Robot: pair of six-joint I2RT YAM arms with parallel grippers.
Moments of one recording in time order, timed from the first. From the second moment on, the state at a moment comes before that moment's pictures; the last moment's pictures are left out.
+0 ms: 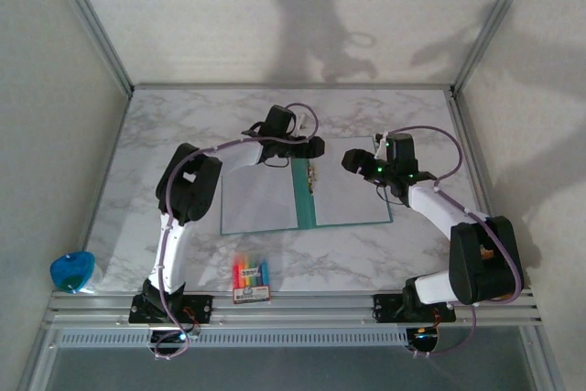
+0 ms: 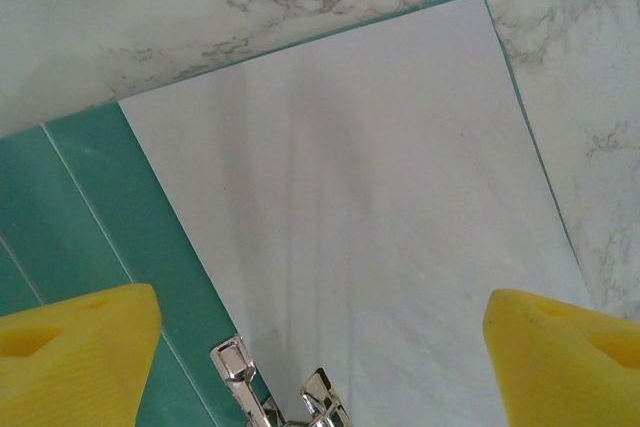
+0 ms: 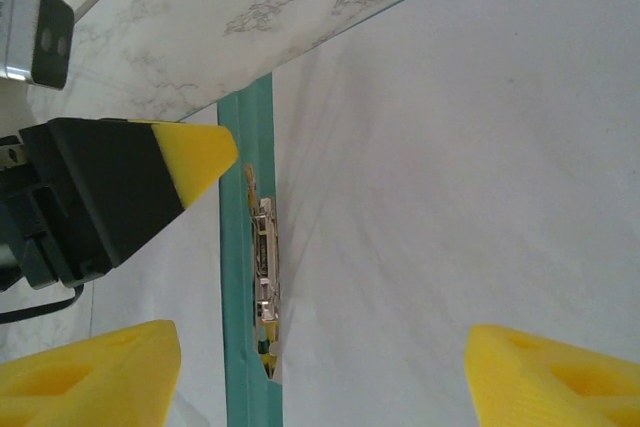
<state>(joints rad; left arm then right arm) -0.52 2.21 1.57 -0.12 0.41 -0.48 0.25 1.40 0.76 -0.07 -0.36 0.59</state>
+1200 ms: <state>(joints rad) -0.51 2.25 1.56 -0.10 0.54 -0.47 0.27 1.40 0.76 -0.07 -0.36 0.57</state>
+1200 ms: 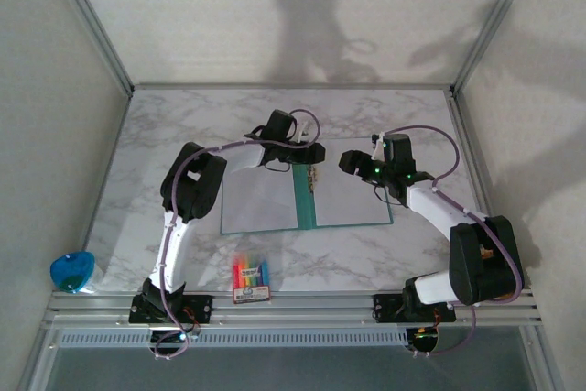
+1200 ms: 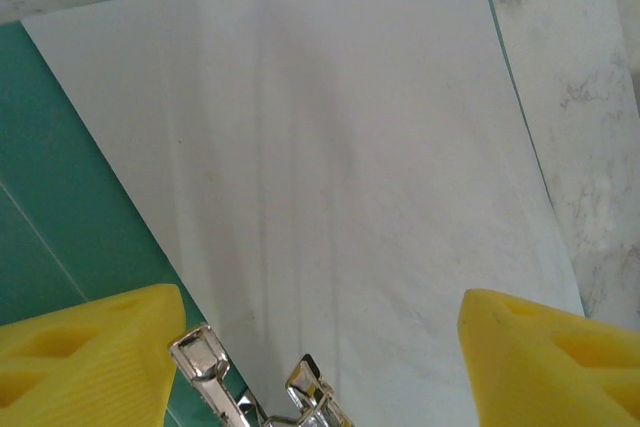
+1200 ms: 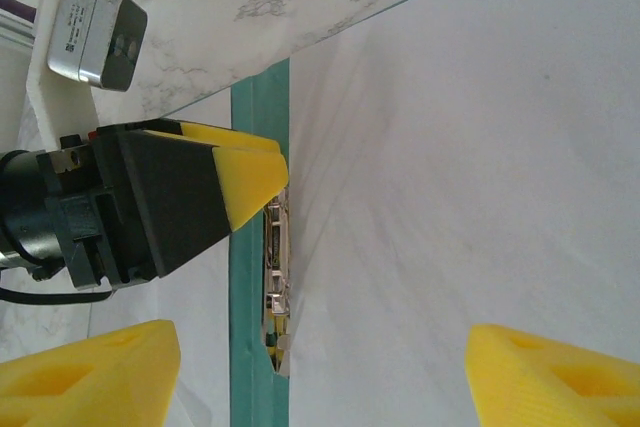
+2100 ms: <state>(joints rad) -0.55 2.12 1.45 -0.08 0.60 -0.45 0.27 1.40 0.76 -0.07 -0.36 0.56</state>
